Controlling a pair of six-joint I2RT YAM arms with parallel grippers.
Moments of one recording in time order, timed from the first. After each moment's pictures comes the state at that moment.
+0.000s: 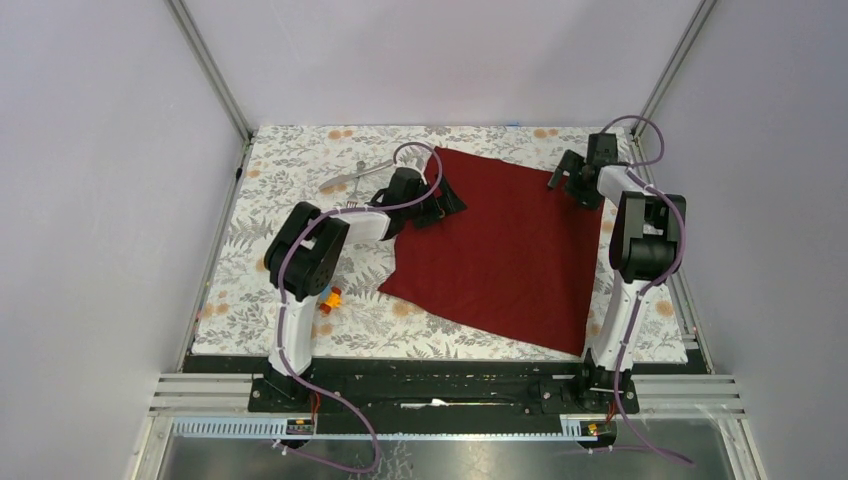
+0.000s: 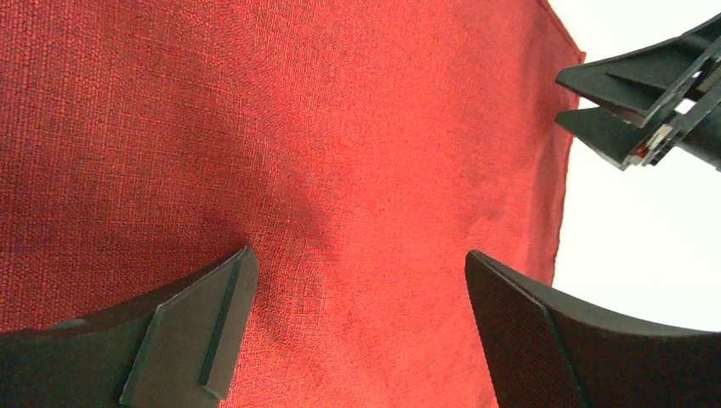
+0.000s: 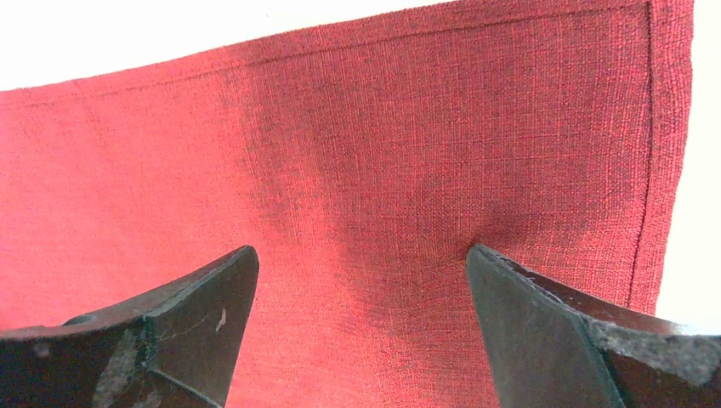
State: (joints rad) left arm -0.53 2.08 1.25 0.26 0.23 -0.84; right arm -0.10 2.08 1.46 -0.35 -0.06 0.41
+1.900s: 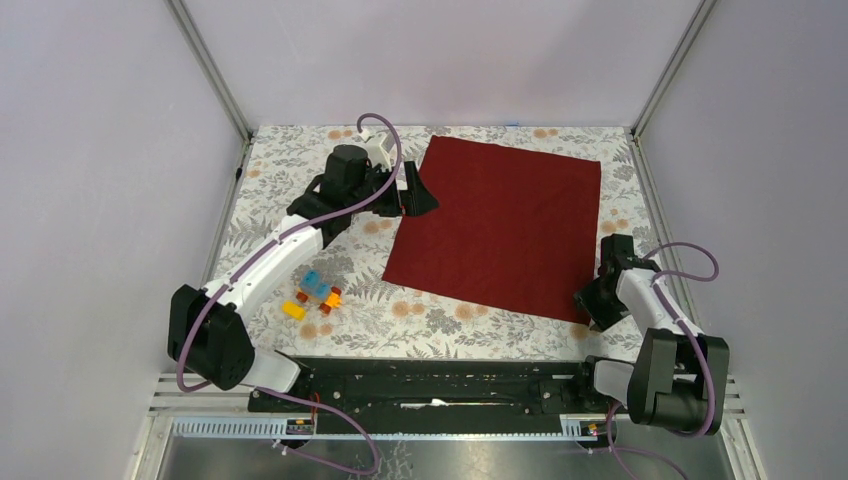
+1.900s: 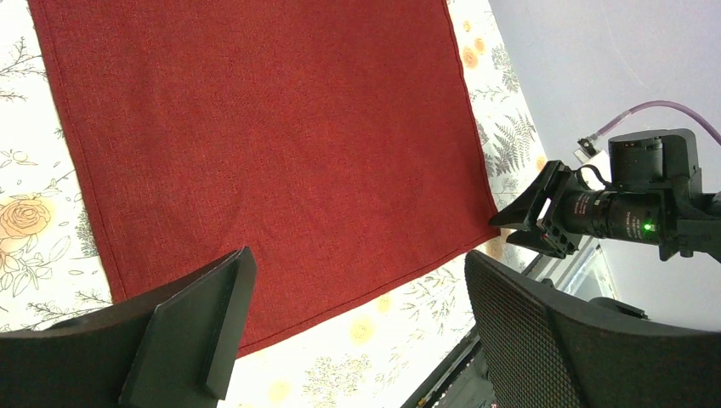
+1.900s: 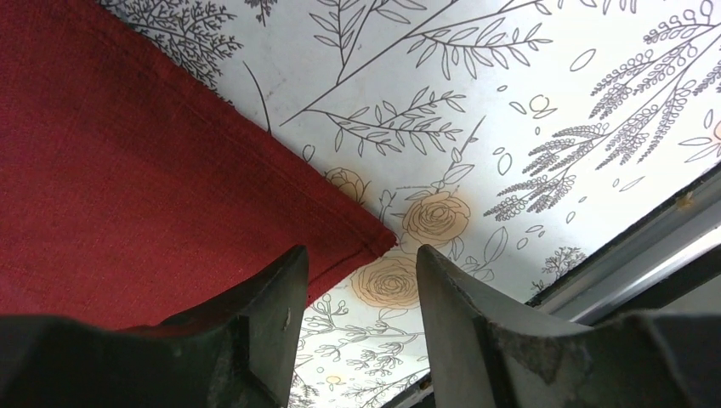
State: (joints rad) left arm -0.48 1.41 1.18 -0.24 0.39 -0.50; right arm -0.15 1.19 0.59 -0.82 0.16 0.87
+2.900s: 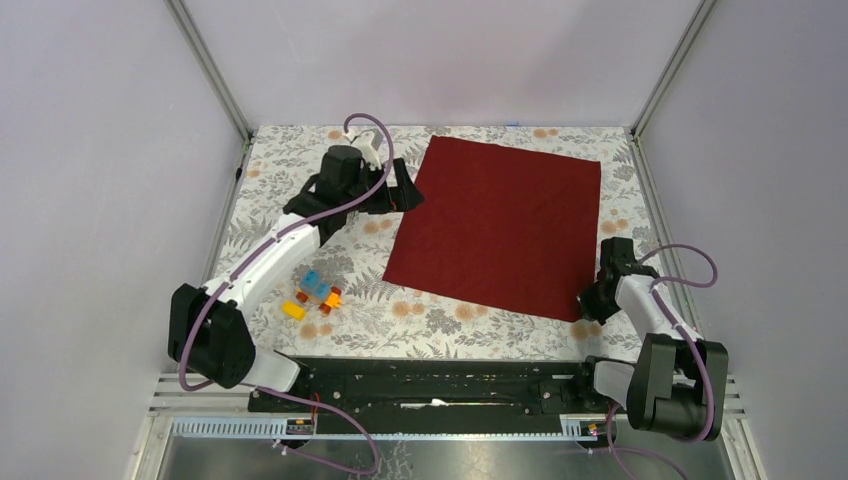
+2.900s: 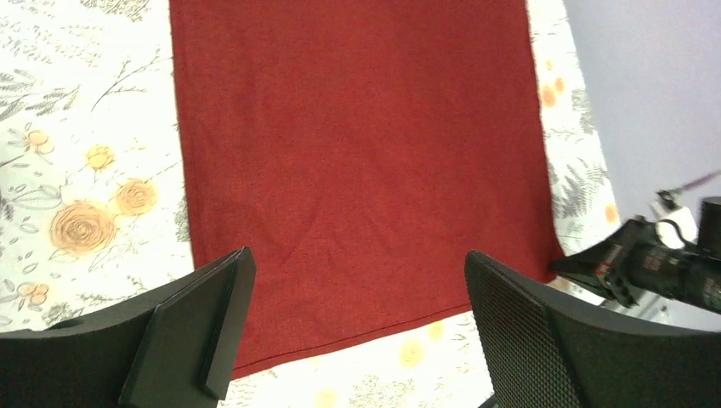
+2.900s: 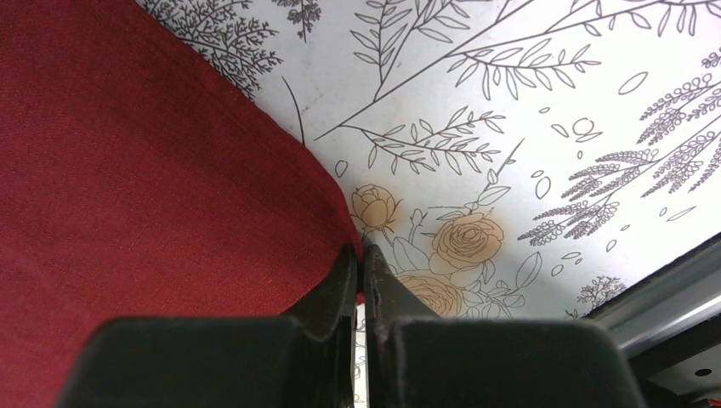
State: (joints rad) left arm -0.43 1.42 1.17 -0.26 0.28 -0.48; right arm -0.15 1.18 0.54 -0.71 0.14 0.87
